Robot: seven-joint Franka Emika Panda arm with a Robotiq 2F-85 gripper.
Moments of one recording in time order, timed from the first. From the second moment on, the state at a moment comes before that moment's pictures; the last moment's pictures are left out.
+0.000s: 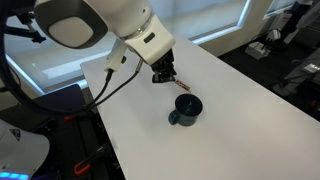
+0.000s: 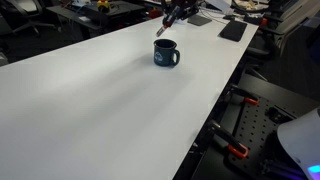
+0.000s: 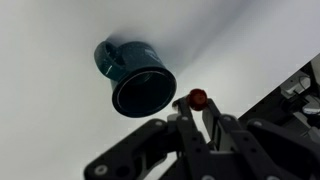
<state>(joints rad) -0.16 -0.10 0.08 -2.78 0.48 3.21 0.28</state>
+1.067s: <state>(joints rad) -0.11 0.00 0.07 -2.68 0.23 2.94 0.28</state>
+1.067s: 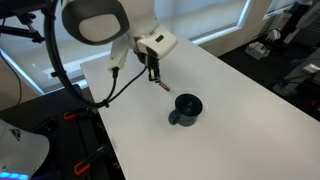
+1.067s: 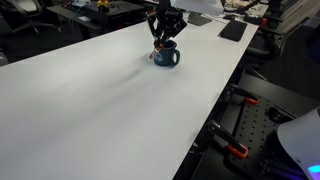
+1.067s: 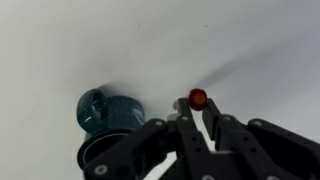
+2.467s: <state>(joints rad) -0.12 0.29 -0.02 -2.34 0.34 2.65 0.26</state>
